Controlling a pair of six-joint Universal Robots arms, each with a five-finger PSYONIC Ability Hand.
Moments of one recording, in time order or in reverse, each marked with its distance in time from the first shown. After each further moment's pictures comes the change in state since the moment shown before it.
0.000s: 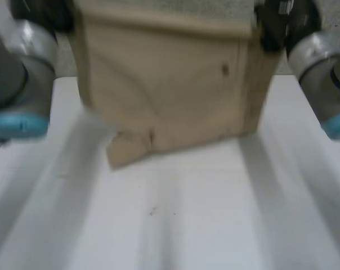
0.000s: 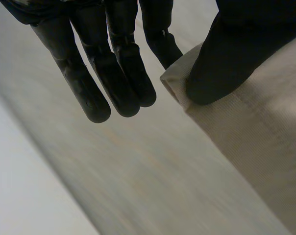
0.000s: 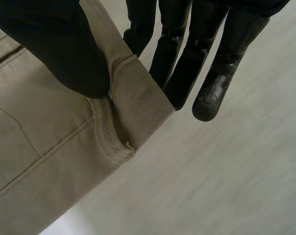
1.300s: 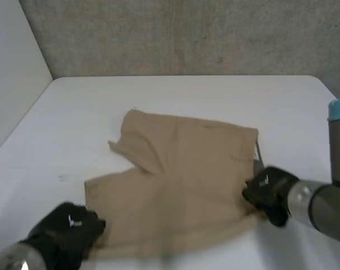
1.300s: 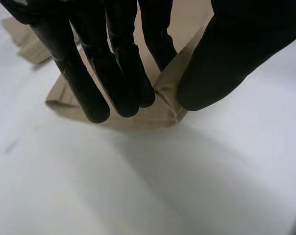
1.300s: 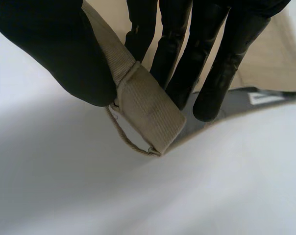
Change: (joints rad) left arm -0.128 0.428 -0.867 -0.859 0.126 0.005; right arm 0.005 -0.138 0.614 0.757 -0.016 -0.376; left_hand 0.000 0.002 0.000 0.000 0.014; right_hand 0.000 0.000 0.013 0.000 0.008
